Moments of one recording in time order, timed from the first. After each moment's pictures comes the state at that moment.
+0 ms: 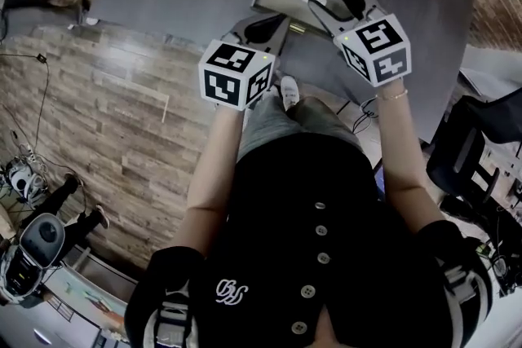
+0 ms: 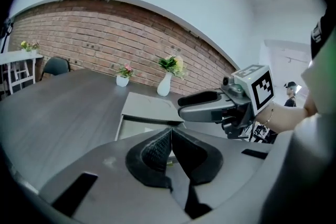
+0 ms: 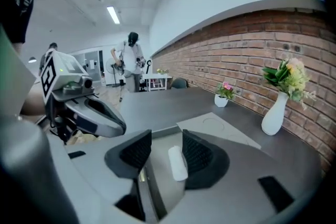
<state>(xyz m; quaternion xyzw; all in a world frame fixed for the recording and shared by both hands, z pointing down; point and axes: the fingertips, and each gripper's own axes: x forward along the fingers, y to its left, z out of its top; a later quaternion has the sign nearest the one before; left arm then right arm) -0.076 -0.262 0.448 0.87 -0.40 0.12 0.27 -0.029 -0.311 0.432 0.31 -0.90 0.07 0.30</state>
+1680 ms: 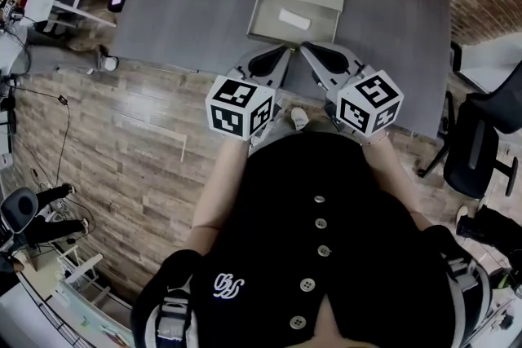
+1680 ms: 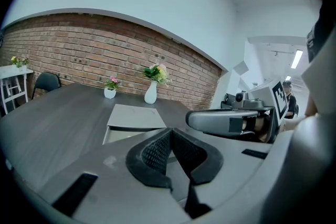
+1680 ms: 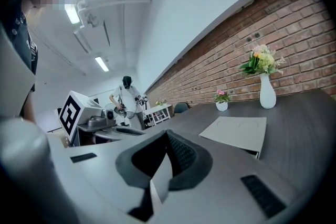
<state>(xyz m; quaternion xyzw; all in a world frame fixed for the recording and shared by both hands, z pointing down) -0.045 -0.212 0.396 0.90 -0.38 0.11 0.21 -0.019 -0.209 0.372 0.34 -0.92 0.18 0.07</state>
